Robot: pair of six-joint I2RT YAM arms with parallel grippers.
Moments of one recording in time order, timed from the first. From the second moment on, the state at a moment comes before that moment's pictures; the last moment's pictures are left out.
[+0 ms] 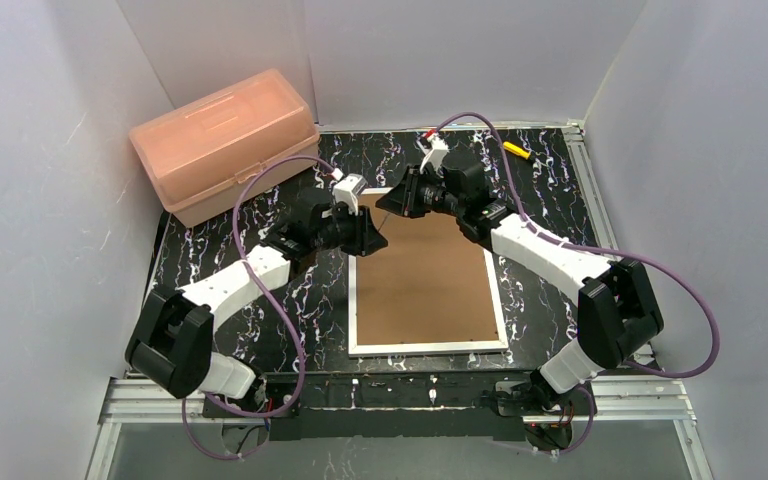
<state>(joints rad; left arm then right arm) -0.54 1.40 0.87 0.04 0.41 -0.38 0.64 1.54 1.15 0.10 -0.39 0.60</state>
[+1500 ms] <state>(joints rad) -0.78 1.33 0.71 -0.03 0.41 0.41 0.55 1.42 1.19 -0.74 -0.71 0.28</state>
